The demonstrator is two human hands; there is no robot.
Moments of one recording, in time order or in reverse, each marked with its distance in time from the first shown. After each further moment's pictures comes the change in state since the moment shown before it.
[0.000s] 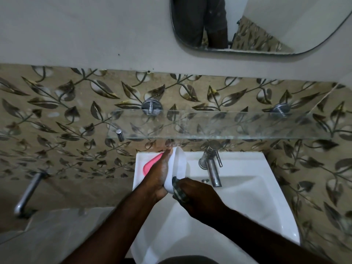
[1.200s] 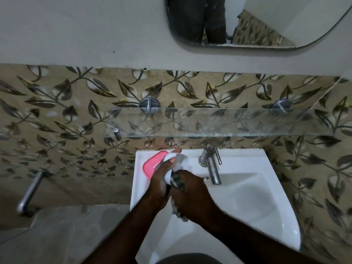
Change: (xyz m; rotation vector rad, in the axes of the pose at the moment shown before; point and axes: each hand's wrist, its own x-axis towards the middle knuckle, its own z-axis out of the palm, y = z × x) left_hand -0.020 -0.018 -0.003 -0.121 -0.188 0.218; right_hand 0.018 -0.039 -0.009 0.536 0.113 0.523
